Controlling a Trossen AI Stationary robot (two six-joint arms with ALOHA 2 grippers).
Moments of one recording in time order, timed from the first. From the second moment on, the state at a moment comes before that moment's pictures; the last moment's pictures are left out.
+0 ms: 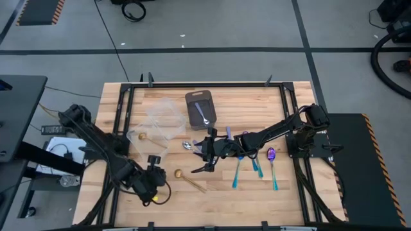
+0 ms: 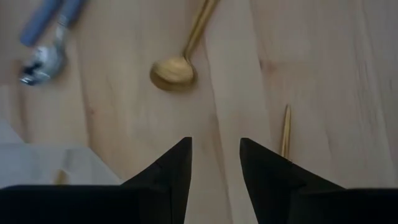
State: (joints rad) left arm -0.78 1.46 0.95 -0.75 -0.35 -0.55; right arm 0.23 1.80 1.12 0.21 0.37 0.02
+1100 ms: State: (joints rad) left arm -0.91 1.56 0.88 -0.73 -0.03 -0.88; right arm 0.23 1.80 1.12 0.22 0.36 0.02
